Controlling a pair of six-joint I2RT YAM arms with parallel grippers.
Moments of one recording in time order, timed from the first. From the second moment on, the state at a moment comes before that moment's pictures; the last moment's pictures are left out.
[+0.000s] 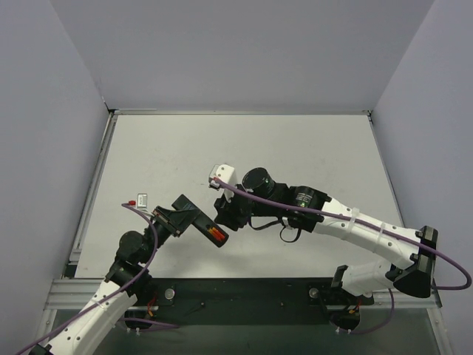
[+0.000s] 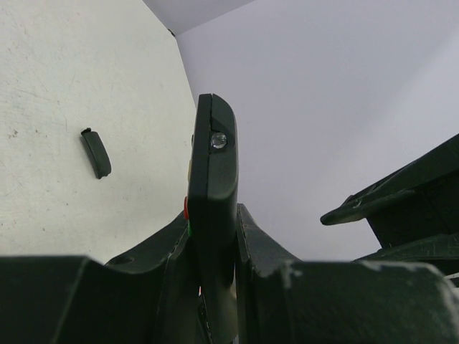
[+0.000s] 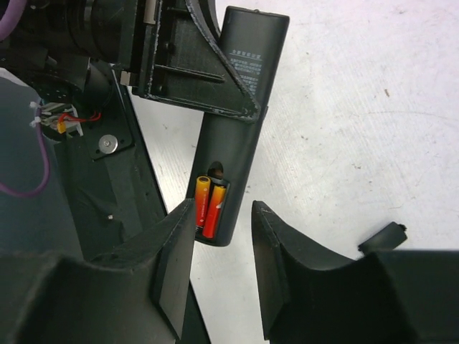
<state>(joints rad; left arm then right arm) -0.51 0.24 0.03 0.33 0.14 -1.26 1.10 1.30 1.24 -0.47 -0.14 0.01</state>
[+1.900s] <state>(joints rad) -0.51 0.26 0.03 0.28 0.13 -1.19 1.19 1.53 1.28 -0.49 0.00 0.22</state>
